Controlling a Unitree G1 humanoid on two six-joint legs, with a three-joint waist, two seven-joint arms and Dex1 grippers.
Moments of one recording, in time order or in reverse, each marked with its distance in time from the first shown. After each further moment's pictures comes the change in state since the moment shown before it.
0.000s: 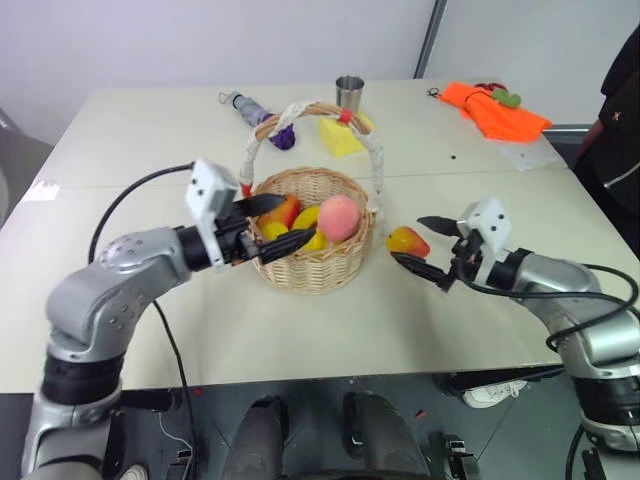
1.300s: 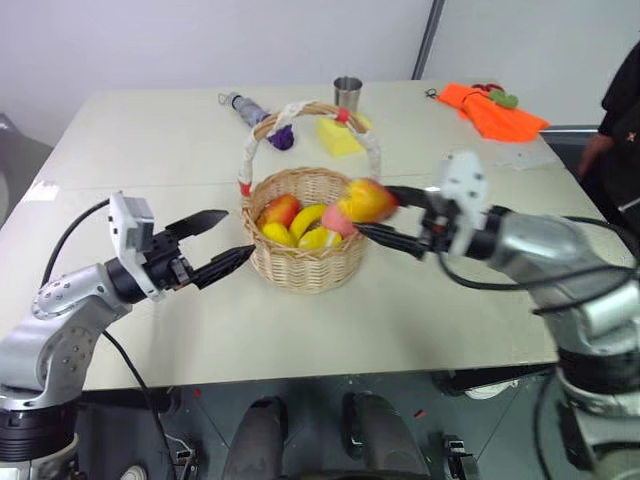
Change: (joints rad) left arm 0.245 0.010 0.153 0.091 0.058 -0.291 -0.136; right arm -0.329 0.161 0.128 -0.245 0.059 0.274 -0.116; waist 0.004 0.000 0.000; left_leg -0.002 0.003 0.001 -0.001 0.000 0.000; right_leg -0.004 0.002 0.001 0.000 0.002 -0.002
